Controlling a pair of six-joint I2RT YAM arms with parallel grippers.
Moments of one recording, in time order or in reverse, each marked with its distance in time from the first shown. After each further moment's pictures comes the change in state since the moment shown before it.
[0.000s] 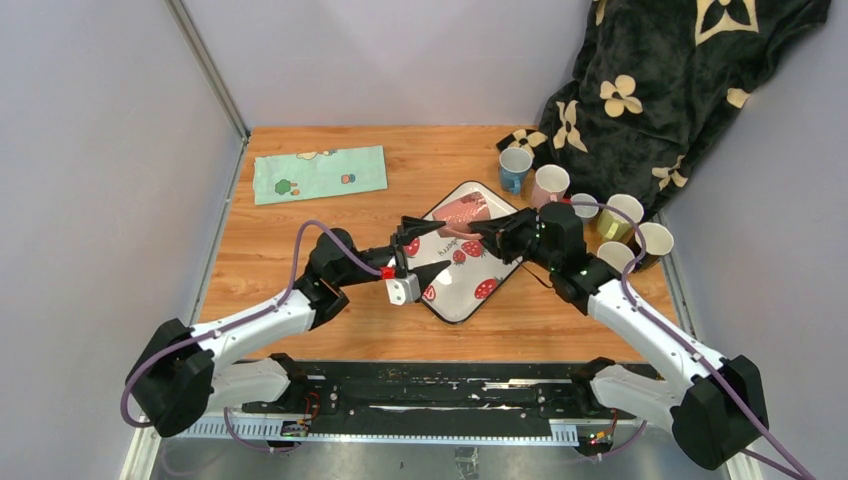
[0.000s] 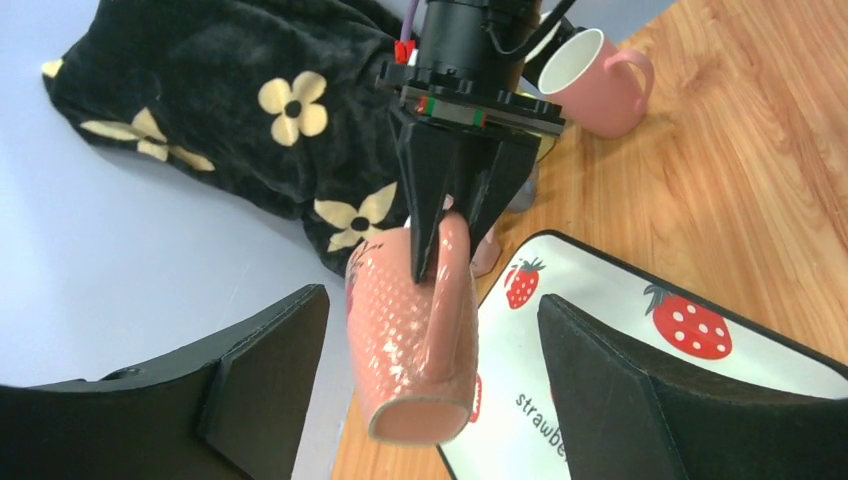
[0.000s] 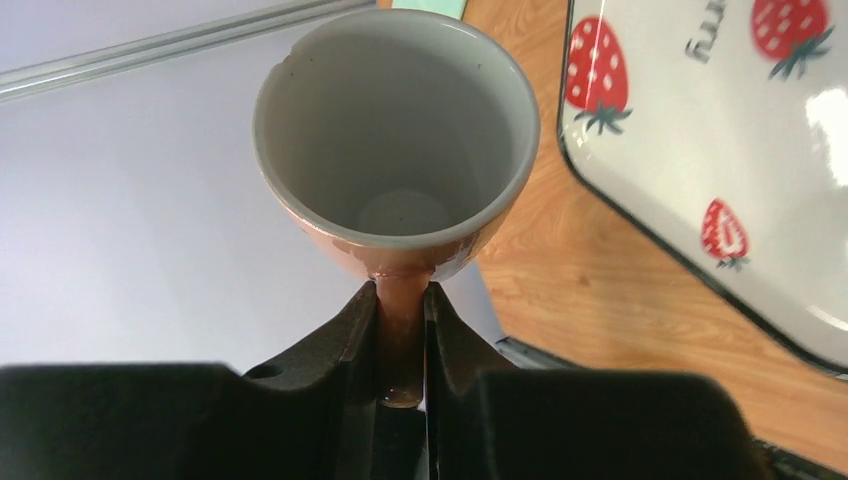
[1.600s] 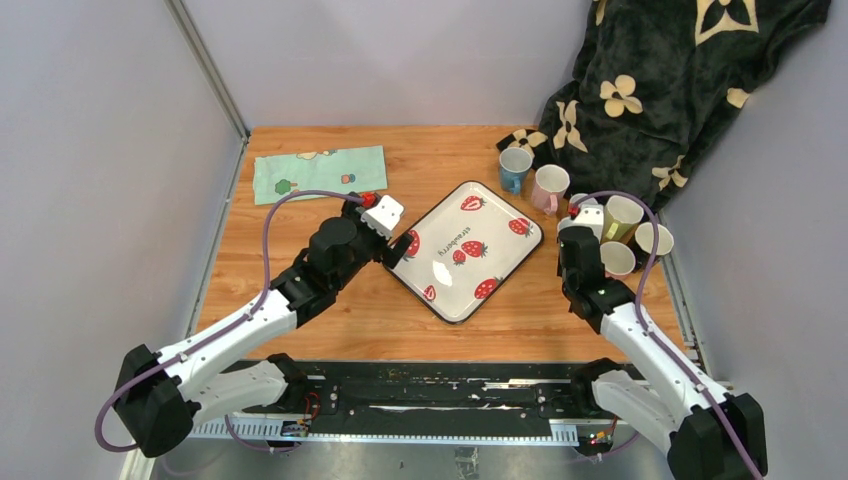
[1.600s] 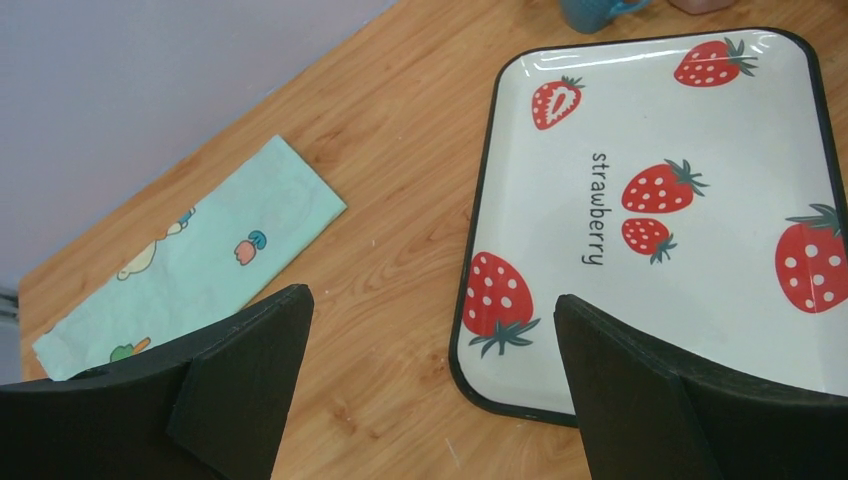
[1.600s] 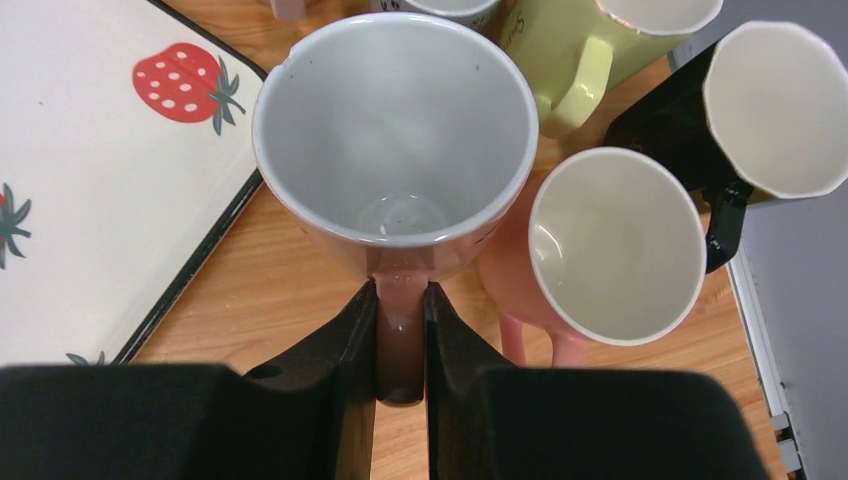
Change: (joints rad) left arm 0.000 -0.151 0.135 -0.599 -0.914 -0.593; right arm -0.162 -0.169 -0.162 -0.230 0.751 -1.457
